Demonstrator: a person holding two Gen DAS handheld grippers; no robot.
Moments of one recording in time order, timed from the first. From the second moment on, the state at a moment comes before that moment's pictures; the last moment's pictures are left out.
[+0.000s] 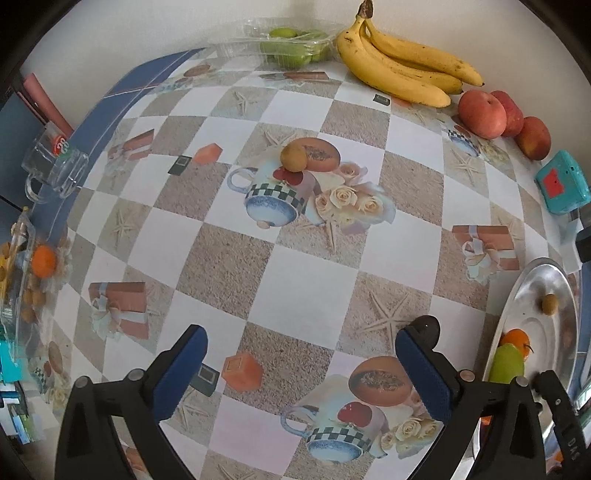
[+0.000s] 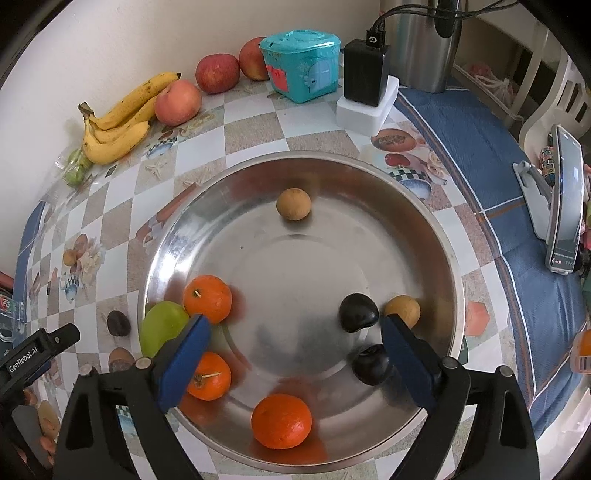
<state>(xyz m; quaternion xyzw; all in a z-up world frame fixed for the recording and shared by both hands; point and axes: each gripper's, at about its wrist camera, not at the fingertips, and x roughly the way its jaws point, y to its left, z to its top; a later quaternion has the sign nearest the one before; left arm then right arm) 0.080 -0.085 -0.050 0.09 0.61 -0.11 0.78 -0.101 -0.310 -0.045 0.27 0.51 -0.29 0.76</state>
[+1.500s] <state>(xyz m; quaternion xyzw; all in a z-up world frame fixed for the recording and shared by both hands) 0.146 0.033 -0.004 0.09 0.54 -0.04 0.84 0.004 -0.182 -0.019 0.20 0.49 -0.13 0.84</state>
